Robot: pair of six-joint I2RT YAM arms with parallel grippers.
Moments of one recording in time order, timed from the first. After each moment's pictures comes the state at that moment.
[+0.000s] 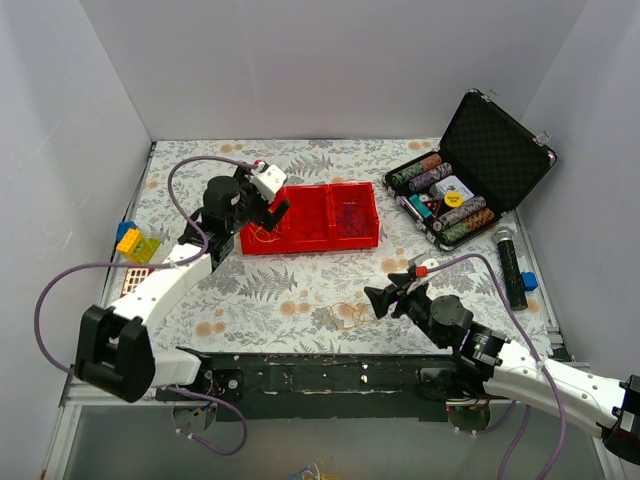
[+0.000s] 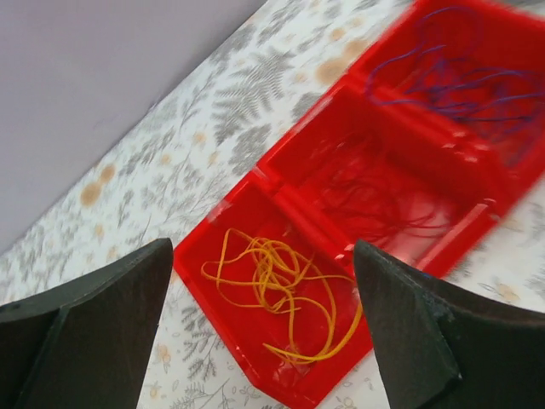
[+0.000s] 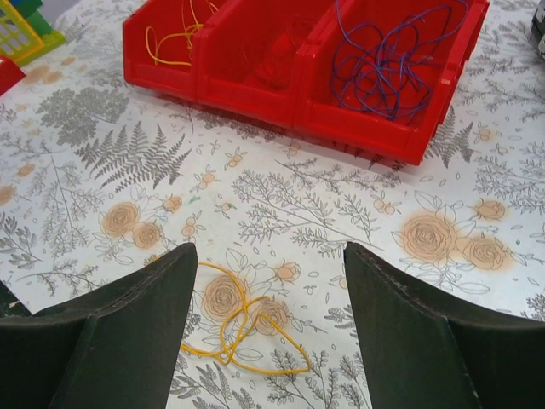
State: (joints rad) left arm -0.38 1.34 0.91 0.12 0.09 0.41; right arm 1.05 0.49 0.17 0.19 0.39 0.26
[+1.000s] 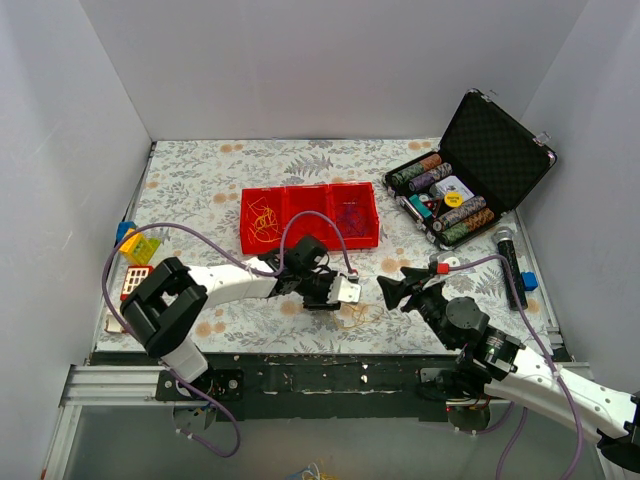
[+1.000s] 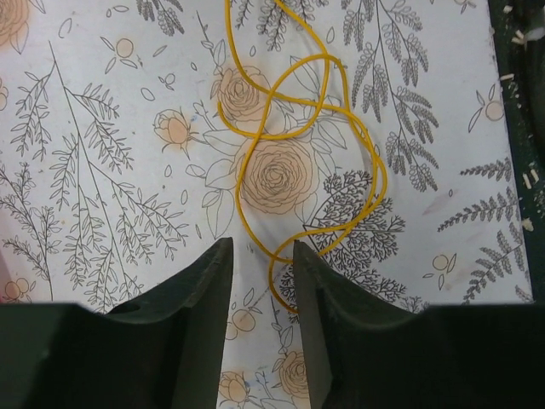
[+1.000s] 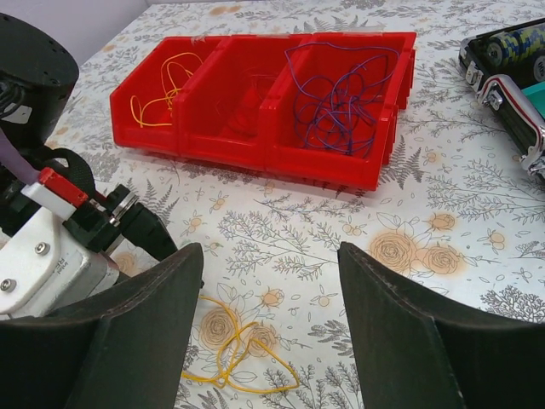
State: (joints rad) left arm -0.86 1.60 0.85 -0.19 0.53 0.82; right arm 1.05 0.34 0.21 0.06 0.51 0.30
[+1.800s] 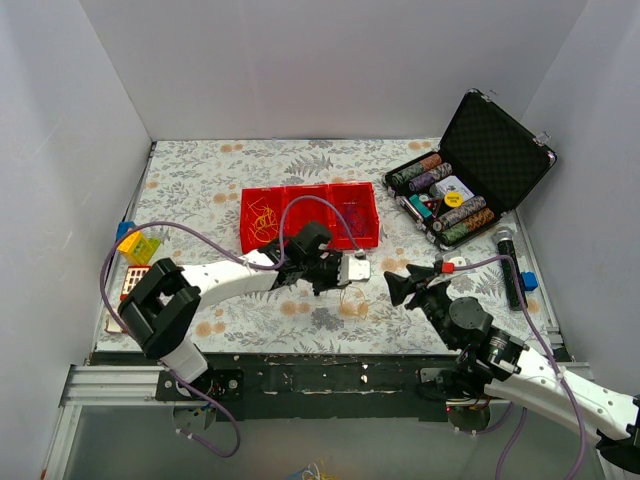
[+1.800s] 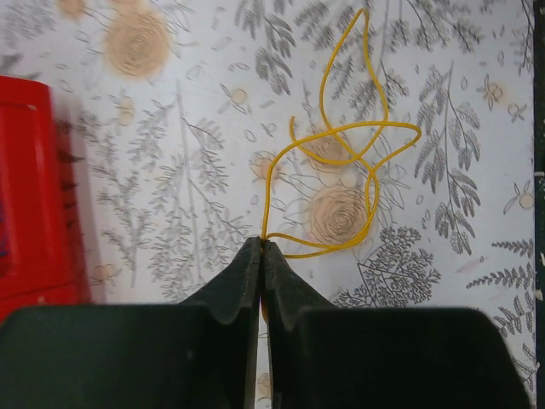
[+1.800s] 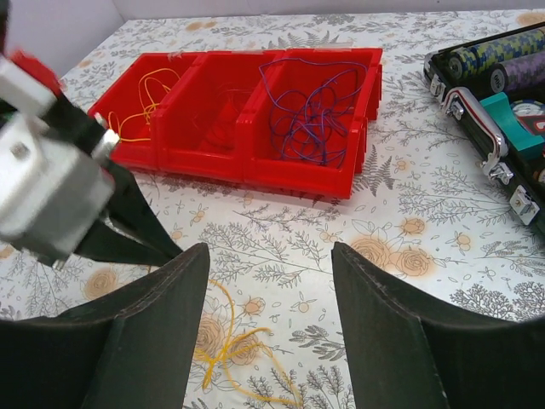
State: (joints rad) left arm -0.86 1.61 0.94 -0.16 0.48 0.66; right arm 1.05 0.32 0.23 0.03 0.57 0.27
